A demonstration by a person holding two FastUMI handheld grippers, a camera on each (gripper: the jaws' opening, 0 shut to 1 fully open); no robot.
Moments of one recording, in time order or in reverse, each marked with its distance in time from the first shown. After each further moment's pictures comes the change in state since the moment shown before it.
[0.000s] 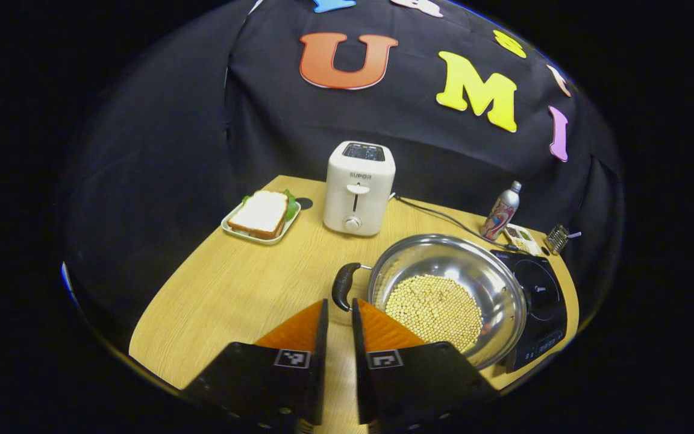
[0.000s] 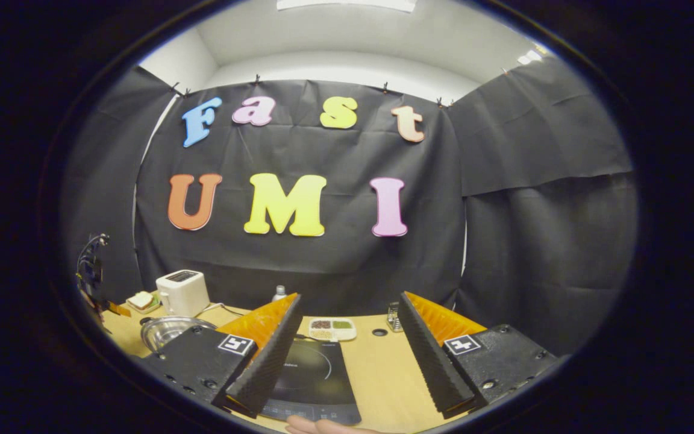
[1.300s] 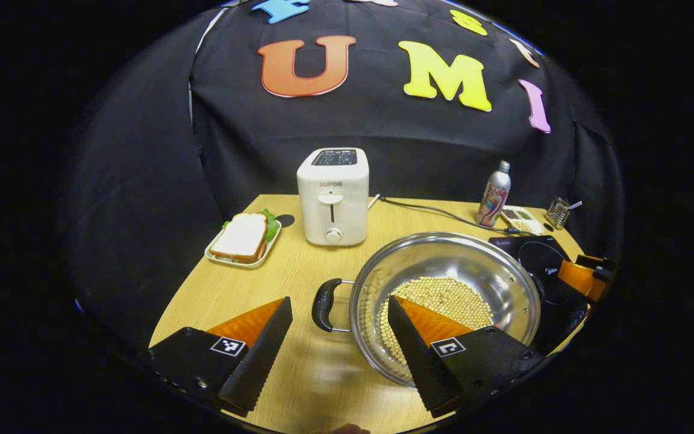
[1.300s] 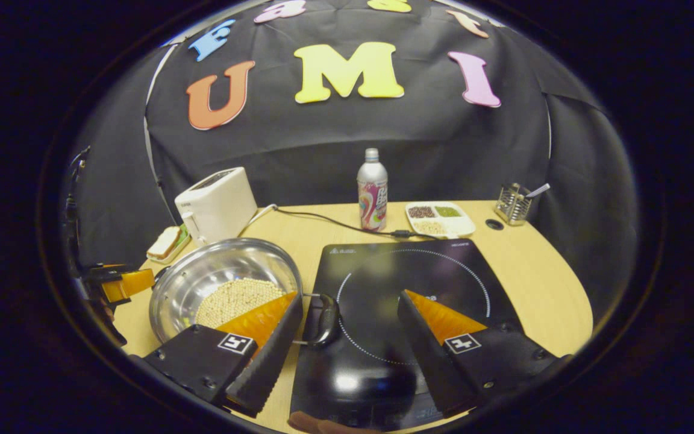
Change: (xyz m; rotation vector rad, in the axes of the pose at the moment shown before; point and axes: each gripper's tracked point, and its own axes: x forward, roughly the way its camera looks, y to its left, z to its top) left arm 0.053 -0.012 -0.011 0.172 0.039 -0.006; right arm 0.105 0.195 -0.228 0.053 0.622 0.189
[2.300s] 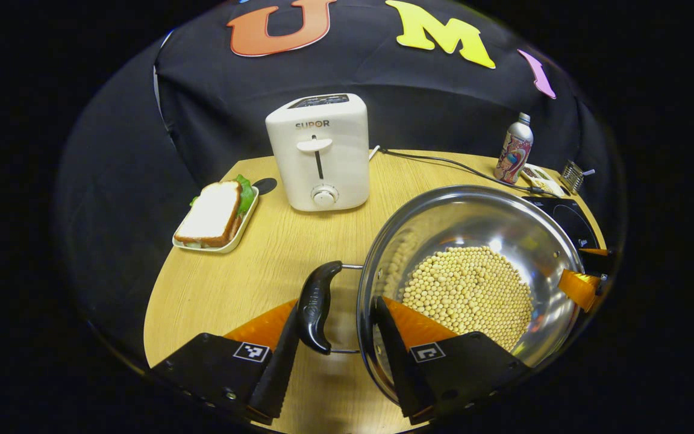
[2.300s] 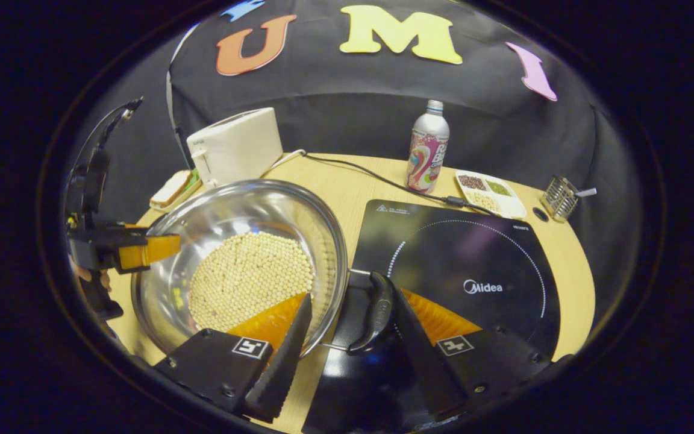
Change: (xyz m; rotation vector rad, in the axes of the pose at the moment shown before) left arm 0.057 -0.003 -0.025 0.089 0.176 -0.030; right arm 0.042 0.039 -0.044 -0.189 0.199 0.066
